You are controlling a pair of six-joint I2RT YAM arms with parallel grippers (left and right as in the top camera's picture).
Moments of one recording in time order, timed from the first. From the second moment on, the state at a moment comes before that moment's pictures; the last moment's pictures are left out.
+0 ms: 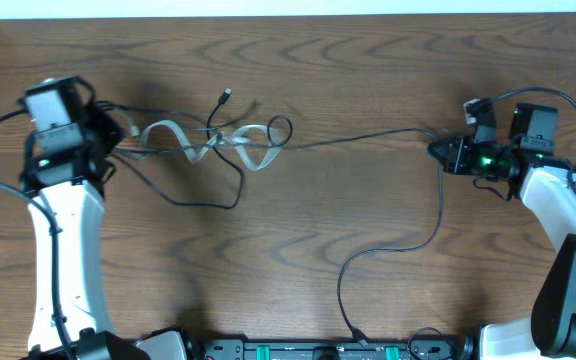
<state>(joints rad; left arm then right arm) 0.32 1.39 1.18 -0.61 -0.15 -0.43 -0.19 1.65 0.92 -0.30 -0.70 0.03</state>
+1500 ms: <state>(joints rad) 0.03 1.39 1.18 -0.68 0.74 0.27 0.10 1.65 0.92 -0.14 -1.08 -0.15</state>
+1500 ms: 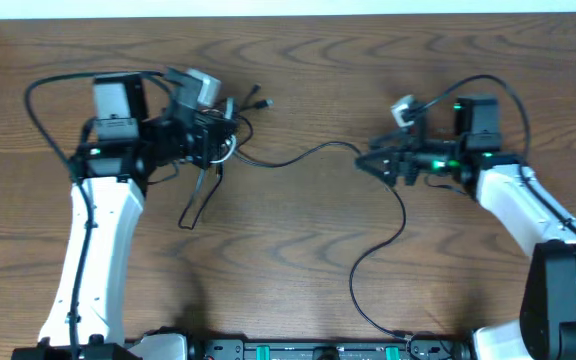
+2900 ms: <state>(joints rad) -0.11 1.39 1.18 -0.87 0.49 0.38 0.27 1.65 0.92 -0.13 -0.68 -0.01</state>
